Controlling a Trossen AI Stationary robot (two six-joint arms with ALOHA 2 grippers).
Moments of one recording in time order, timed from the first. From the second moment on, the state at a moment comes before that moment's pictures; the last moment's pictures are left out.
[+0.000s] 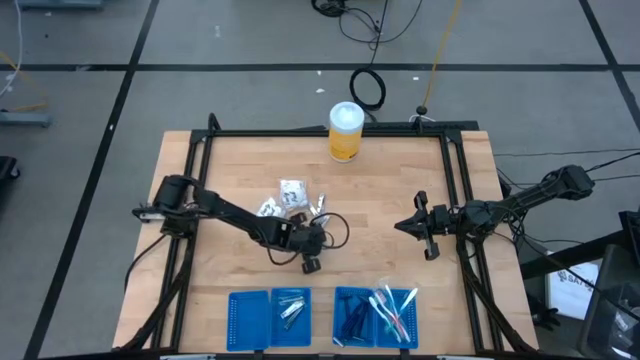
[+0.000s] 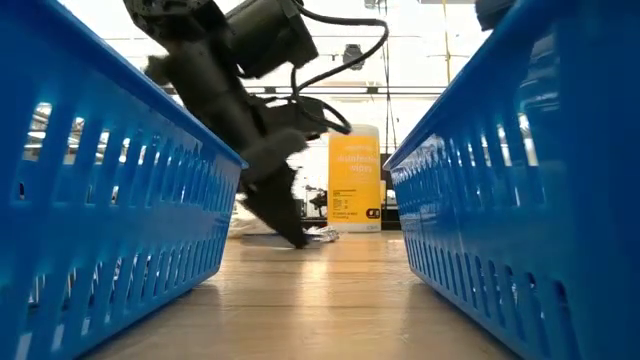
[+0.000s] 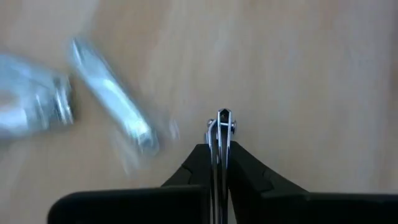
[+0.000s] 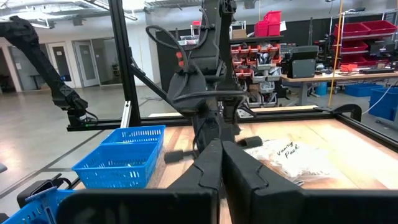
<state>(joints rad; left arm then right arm) -0.20 1.92 1.07 -0.18 -0.22 -0.40 0.32 0.52 0.02 0.62 0.23 0.07</state>
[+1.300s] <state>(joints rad) -0.58 1.78 1.07 -0.19 -0.03 -0.56 0.32 0.52 0.02 0.62 0.23 0.07</state>
